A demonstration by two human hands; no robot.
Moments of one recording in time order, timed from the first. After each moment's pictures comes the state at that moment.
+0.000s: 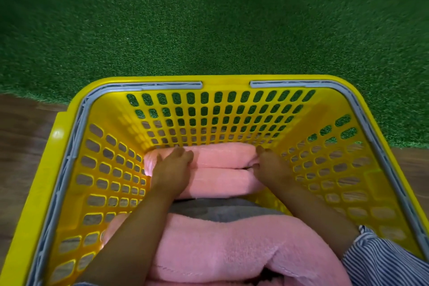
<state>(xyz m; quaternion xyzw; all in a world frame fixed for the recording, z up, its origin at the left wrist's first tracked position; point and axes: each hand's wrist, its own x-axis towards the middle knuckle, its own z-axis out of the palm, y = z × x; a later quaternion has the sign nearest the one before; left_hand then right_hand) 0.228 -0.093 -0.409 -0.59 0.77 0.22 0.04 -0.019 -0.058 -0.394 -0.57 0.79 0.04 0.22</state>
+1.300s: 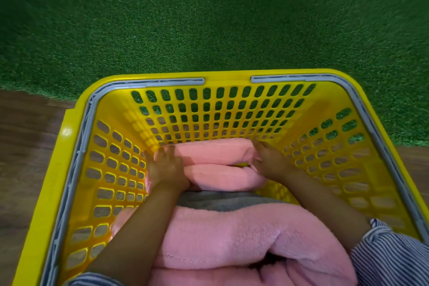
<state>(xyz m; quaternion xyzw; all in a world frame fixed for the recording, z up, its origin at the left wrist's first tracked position) 0.236 -0.086 -0.388 -0.62 0.73 0.06 0.29 -0.014 -0.066 -0.387 -0.65 0.70 0.02 0.30</state>
